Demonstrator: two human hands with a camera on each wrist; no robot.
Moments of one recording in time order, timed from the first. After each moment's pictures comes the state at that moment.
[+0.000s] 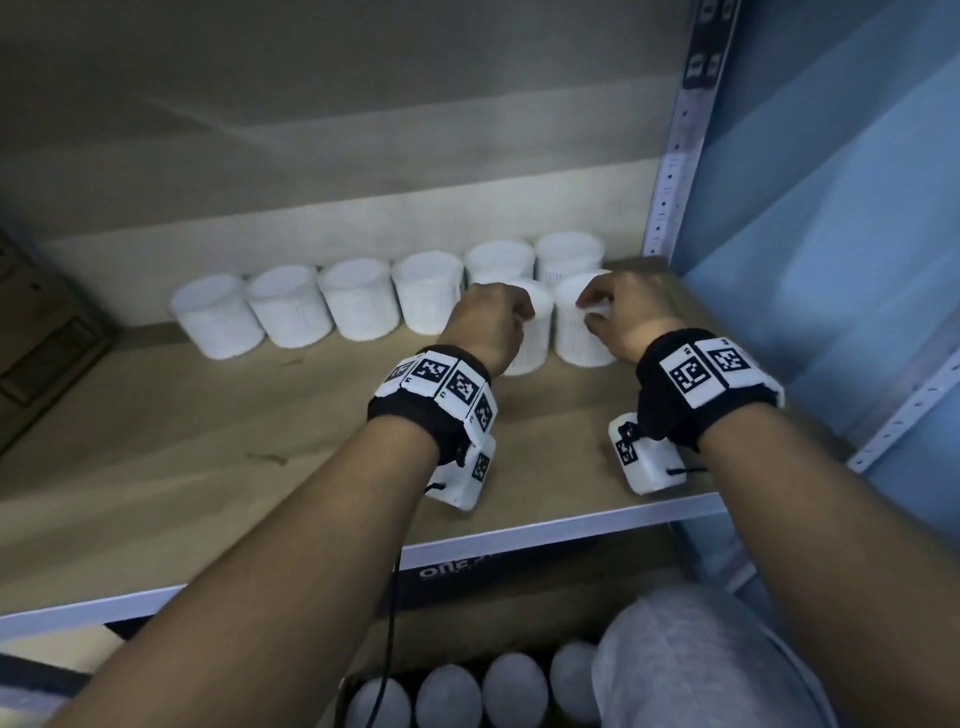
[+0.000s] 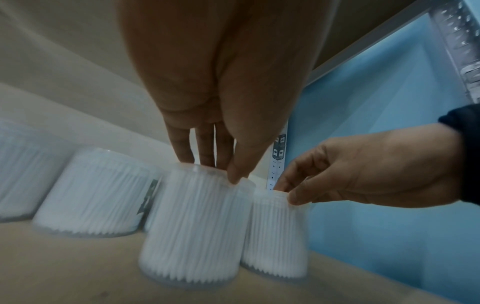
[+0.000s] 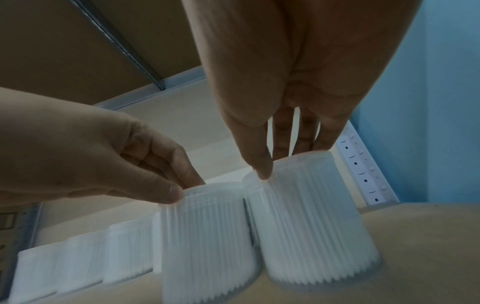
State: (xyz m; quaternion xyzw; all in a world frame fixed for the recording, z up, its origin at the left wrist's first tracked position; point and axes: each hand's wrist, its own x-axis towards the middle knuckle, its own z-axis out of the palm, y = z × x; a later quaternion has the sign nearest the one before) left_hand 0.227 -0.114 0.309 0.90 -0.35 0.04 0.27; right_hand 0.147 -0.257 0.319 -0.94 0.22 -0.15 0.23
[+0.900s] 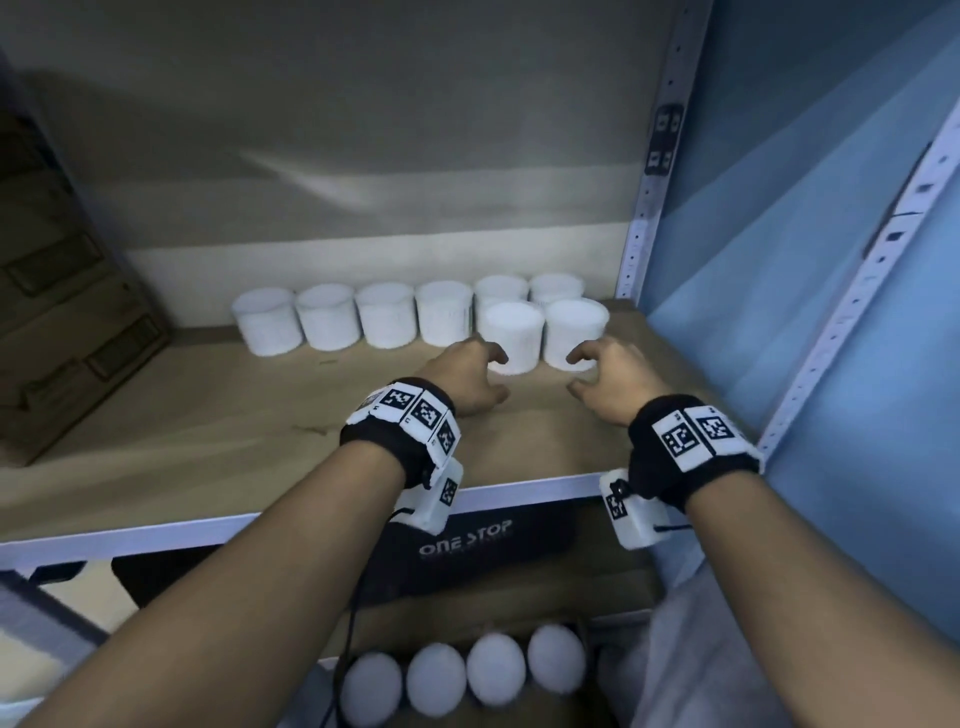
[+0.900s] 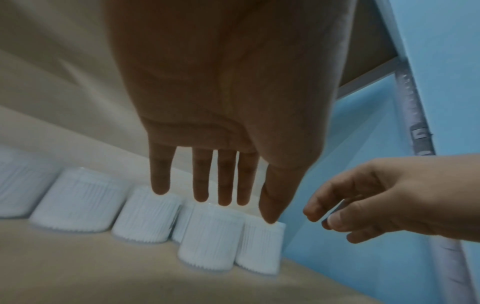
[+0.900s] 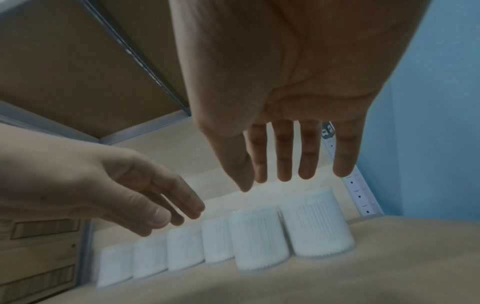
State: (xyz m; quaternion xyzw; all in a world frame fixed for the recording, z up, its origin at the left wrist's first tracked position) left_hand 0.153 -0.032 0.337 0.91 -0.36 -0.06 0.18; right_hand 0.056 -0.199 0.330 -0.95 0.20 -0.10 0.22
